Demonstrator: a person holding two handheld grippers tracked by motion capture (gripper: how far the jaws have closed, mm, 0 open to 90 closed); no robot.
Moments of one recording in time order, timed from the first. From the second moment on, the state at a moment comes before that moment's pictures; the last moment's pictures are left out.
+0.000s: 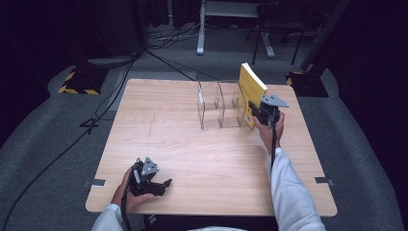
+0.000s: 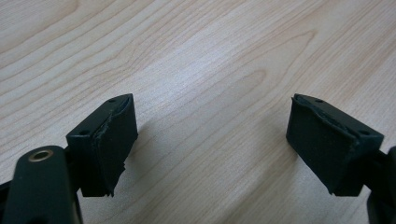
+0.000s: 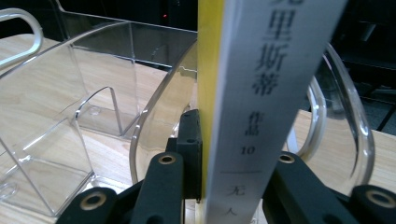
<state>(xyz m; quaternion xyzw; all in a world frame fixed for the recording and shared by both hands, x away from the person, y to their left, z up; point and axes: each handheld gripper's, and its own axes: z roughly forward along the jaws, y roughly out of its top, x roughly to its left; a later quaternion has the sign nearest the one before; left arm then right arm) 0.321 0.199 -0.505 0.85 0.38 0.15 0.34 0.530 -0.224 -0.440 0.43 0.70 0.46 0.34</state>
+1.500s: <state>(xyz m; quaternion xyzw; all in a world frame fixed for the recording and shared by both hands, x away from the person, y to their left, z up) 0.320 0.199 -0.505 0.85 0.38 0.15 0.34 0.496 -0.247 -0.441 0.42 0.72 0.45 0.33</state>
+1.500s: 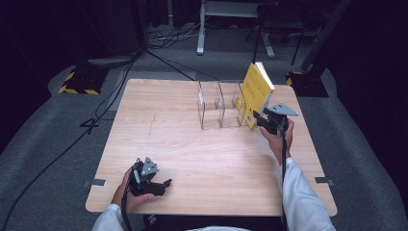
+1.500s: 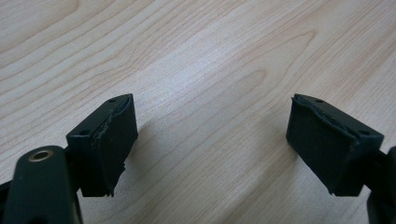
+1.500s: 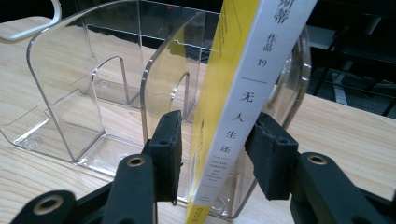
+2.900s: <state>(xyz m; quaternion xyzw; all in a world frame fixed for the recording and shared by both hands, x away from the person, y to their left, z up) 0.320 0.199 -0.505 0.84 0.38 0.15 0.34 0.468 -0.251 -0.427 0.36 0.79 0.41 0.29</state>
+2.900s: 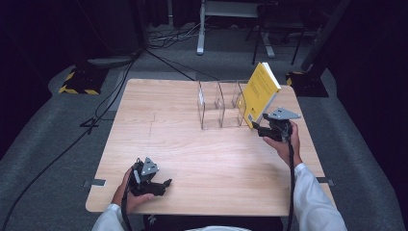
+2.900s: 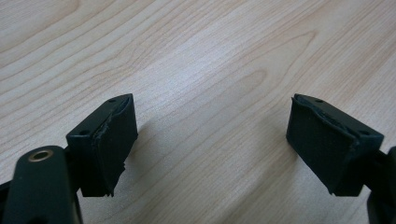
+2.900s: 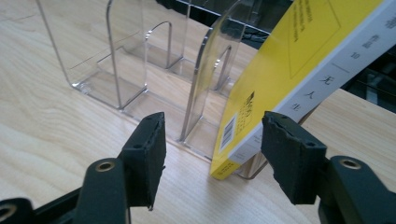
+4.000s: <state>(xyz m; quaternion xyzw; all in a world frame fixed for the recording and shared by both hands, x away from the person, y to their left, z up) 0.320 0.199 -0.505 0.85 0.38 0.15 0.34 0.420 -0.268 -0.423 0.30 0.84 0.38 0.25</state>
